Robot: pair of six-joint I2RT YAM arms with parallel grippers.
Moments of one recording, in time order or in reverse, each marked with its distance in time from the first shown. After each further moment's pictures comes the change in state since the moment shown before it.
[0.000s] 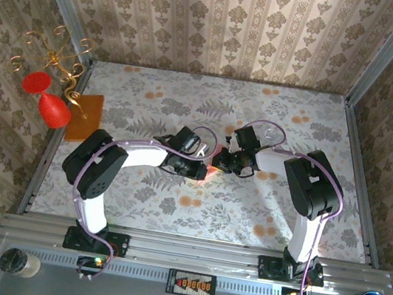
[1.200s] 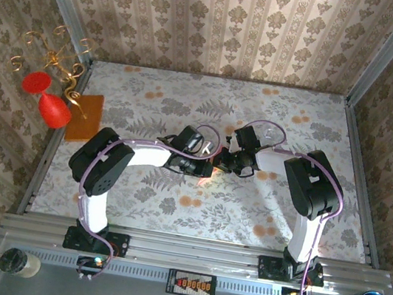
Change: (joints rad) left arm -0.011 0.074 0.019 0.152 0.094 -0.109; right arm 0.000 0.003 0.003 -0.006 0.004 0.005
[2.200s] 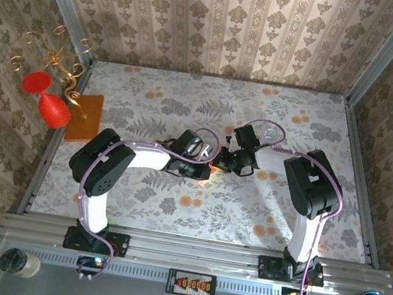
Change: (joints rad) left arm -0.015 -0.006 -0.054 0.047 -0.051 0.001; right arm 0.001 0.008 0.023 -0.039 0.013 0.010
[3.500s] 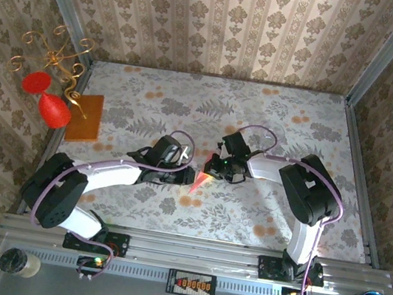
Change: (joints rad) left arm 0.011 -0.393 -0.260 -0.035 -0.097 -0.137; right arm 0.134 -0.052 -0.069 0.058 0.057 0.126
